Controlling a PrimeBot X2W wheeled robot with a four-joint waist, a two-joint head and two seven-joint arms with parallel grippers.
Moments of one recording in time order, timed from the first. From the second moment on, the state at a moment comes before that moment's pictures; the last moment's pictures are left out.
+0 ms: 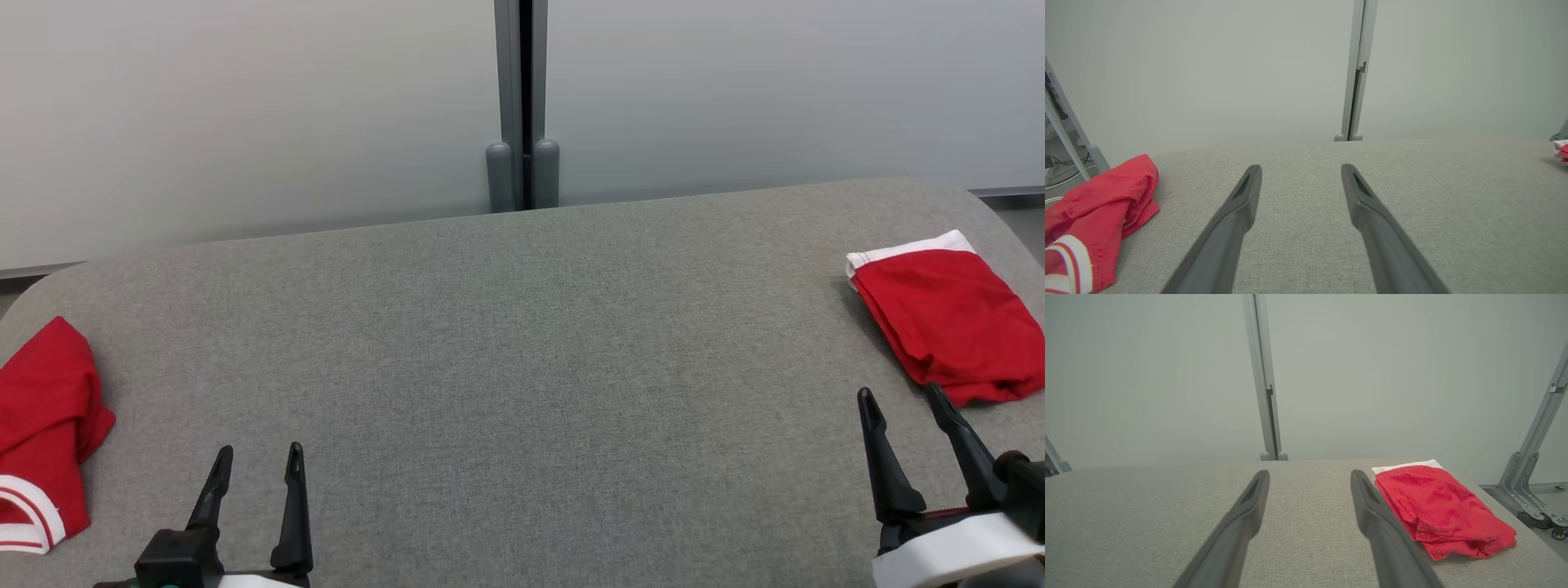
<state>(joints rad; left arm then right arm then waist) 0.13 0.19 -0.17 0.03 -0.28 0.17 -0.19 0.07 -0.18 0.03 -0.02 0.24 0.13 -0.03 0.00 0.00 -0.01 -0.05</state>
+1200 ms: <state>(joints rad) 0.01 0.19 -0.15 0.09 -0.32 0.17 -0.24 0.06 -0.19 0.08 -0.12 0.23 0.13 0.01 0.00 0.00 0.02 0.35</state>
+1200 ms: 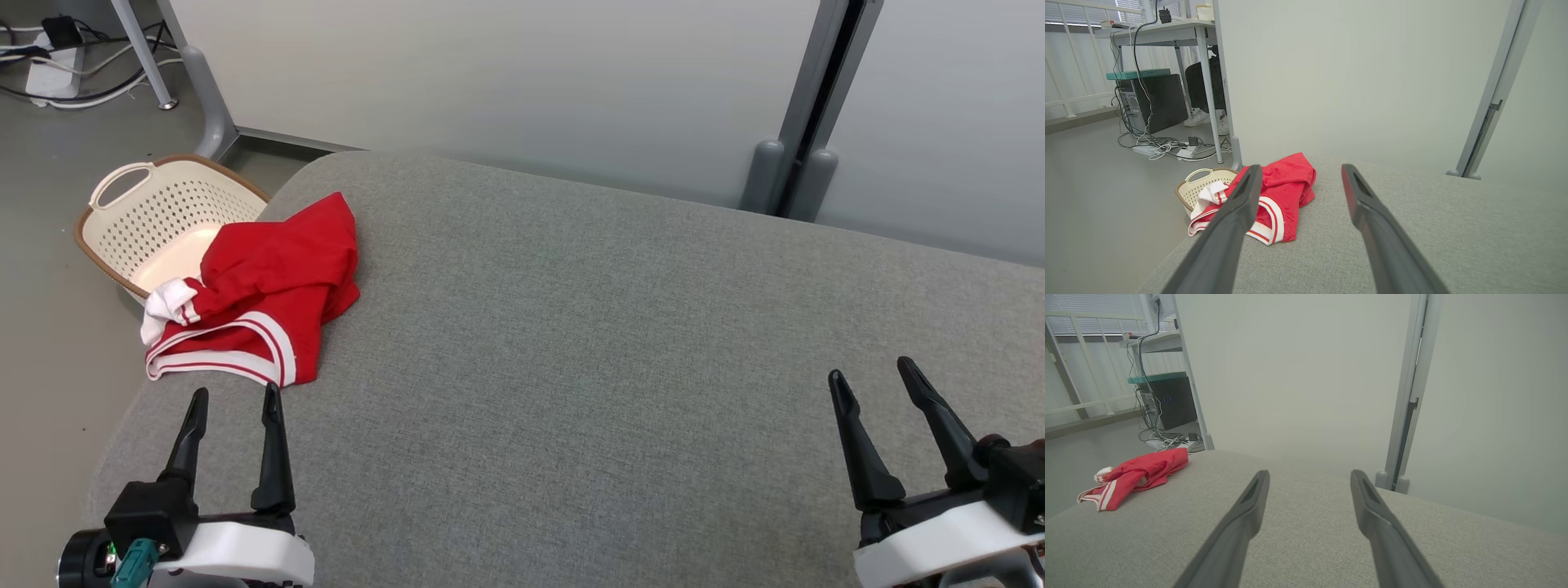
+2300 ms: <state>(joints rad) -0.68 0.20 -0.09 0.71 -0.42 0.03 -0.26 -0.13 -0.33 0.07 -0.33 0.23 0.13 0.07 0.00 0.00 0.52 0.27</state>
